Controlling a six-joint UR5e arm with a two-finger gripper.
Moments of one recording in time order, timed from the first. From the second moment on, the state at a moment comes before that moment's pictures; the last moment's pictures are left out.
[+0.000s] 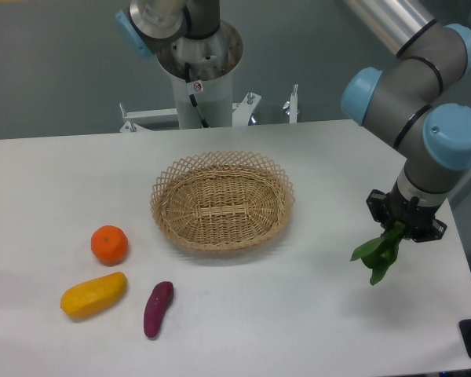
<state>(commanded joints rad) 2.71 -2.12 -1.28 -1.25 1.56 1.33</state>
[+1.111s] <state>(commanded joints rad) 2.74 -1.96 -1.75 -0.93 1.56 1.40</state>
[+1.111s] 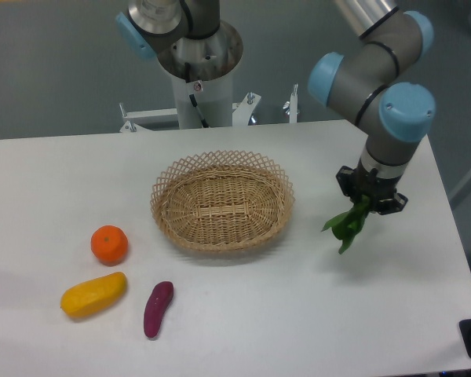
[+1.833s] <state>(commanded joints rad) 2.77 -1.95 -1.79 -0.90 1.56 1.51</state>
